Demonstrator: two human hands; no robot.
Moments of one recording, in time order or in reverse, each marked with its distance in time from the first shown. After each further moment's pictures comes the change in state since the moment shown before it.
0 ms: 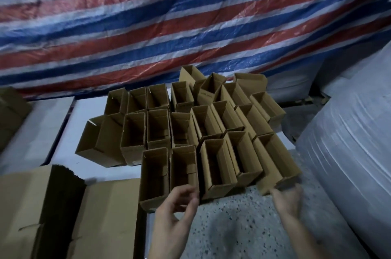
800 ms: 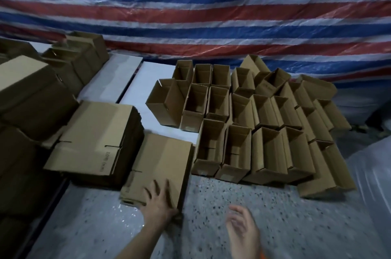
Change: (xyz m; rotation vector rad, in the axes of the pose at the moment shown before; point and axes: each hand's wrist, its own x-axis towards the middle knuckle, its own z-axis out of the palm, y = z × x) left_hand -0.030 -0.247 -0.125 0.866 0.031 -0.634; right_hand -0.286 0.054 0.062 -0.092 -0.577 -0.309
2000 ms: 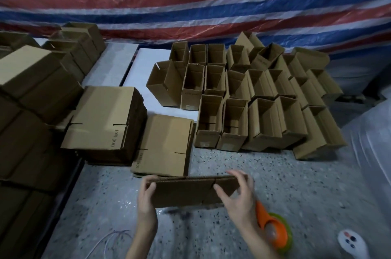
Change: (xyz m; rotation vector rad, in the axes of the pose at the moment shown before) left_hand -0.145 -0.039 -0.039 -1.331 0.281 0.221; right_hand -0.030 0.033 -0.009 -0.217 -0.013 -0.412
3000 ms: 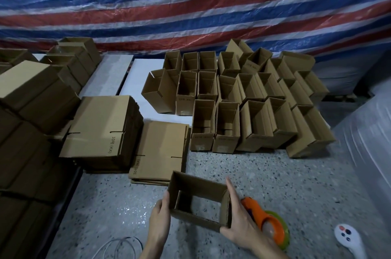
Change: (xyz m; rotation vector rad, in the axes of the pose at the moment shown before) left_hand -0.022 -0.040 0.015 0.347 -0.060 -0.449; right_hand -0.027 0.041 -0.025 -0.072 -0.622 -0.014
